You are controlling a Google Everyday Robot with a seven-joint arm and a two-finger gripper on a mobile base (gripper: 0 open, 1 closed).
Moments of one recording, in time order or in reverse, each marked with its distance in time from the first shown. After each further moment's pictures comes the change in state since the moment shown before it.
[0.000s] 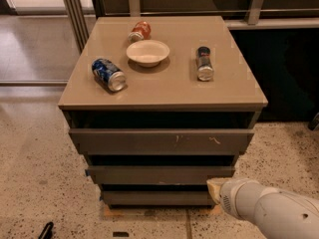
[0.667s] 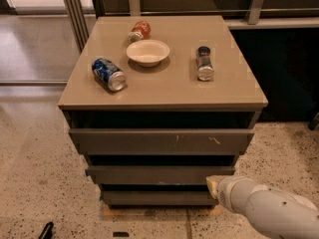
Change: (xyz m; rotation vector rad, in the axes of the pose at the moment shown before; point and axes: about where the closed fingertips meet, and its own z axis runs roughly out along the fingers) arm 0.008 -0.023 0.046 0.024 -0.016 0.037
